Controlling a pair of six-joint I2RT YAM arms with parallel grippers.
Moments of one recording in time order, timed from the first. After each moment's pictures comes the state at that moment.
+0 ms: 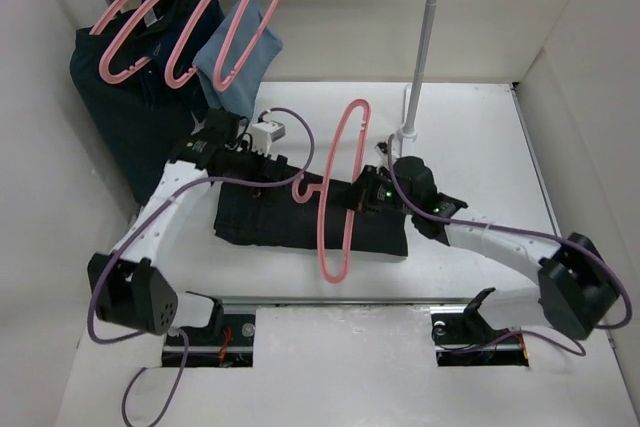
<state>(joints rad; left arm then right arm) -0.25 1.32 1.23 -0.94 0.52 0.18 0.71 1.29 0.75 0.22 -0.31 0.94</state>
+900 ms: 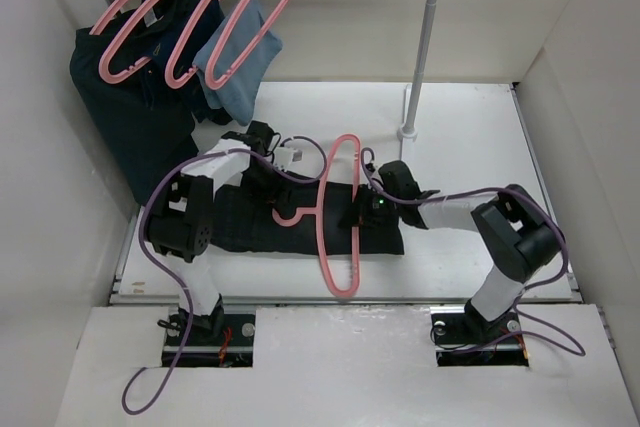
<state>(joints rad) -0.30 1.82 1.24 -0.85 0.37 0.20 0.58 1.69 0.75 0.19 -0.53 0.78</state>
